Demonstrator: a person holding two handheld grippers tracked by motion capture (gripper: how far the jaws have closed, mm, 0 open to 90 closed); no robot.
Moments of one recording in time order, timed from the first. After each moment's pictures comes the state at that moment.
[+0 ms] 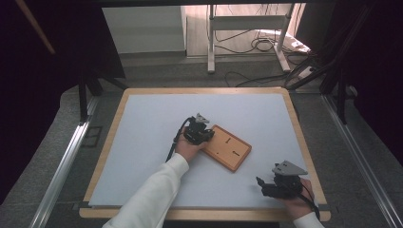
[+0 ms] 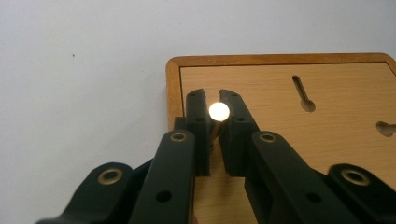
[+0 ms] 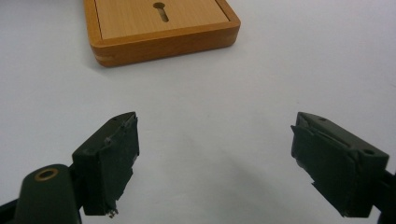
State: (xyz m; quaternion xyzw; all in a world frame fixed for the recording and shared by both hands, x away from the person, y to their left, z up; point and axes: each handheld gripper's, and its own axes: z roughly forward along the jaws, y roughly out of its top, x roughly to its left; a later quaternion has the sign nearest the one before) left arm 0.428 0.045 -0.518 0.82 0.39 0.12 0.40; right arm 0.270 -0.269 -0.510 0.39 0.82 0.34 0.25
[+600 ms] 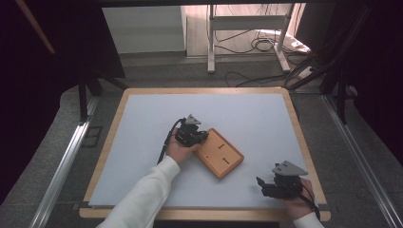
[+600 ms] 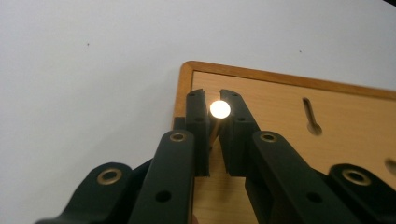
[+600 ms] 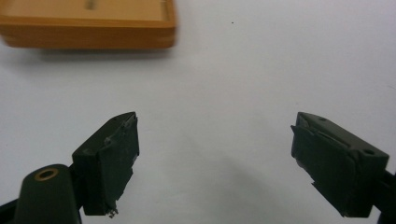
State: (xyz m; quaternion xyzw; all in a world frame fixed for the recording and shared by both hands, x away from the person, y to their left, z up) left arm 0.406 0.076 -0.506 0.82 0.38 0.11 0.42; right arm 0.269 -0.268 -0.509 0.39 0.82 0.34 0.25
